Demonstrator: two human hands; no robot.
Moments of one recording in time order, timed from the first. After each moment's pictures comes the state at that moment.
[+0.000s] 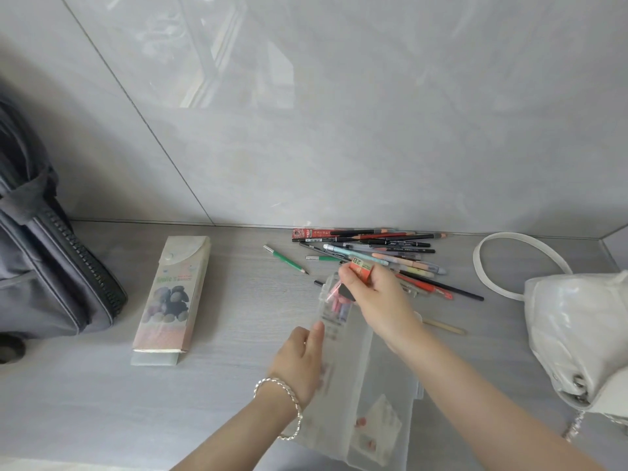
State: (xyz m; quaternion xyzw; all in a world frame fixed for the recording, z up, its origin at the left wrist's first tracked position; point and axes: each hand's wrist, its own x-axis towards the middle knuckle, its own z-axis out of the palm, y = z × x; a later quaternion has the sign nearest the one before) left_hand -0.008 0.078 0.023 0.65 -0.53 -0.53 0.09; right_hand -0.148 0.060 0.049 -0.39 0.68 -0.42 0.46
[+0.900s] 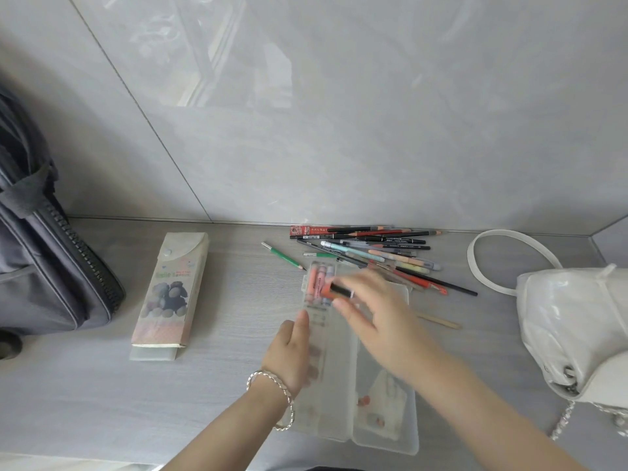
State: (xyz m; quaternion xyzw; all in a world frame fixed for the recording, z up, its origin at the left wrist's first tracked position) left_hand -0.006 0.078 0.036 0.67 -0.46 -0.56 0.15; right_hand -0.149 0.098 0.062 -0.64 0.63 -0.34 0.30
